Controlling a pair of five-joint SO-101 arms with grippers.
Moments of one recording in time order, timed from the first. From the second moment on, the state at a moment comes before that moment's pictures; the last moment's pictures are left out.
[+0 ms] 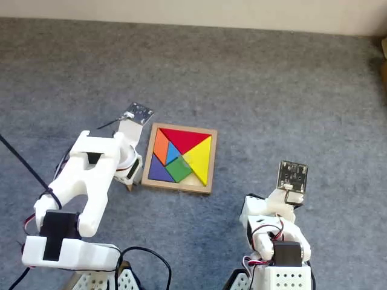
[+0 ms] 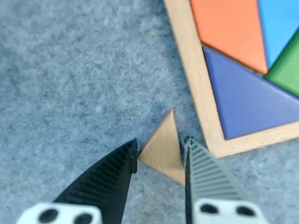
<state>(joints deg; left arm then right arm) -4.7 -1.5 40.4 55.6 -17.3 -5.7 -104.1 96.0 66.2 -8.7</state>
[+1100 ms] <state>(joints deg) 3.2 -1.5 20.4 77.3 -22.6 -5.7 -104.1 96.0 66.2 -8.7</state>
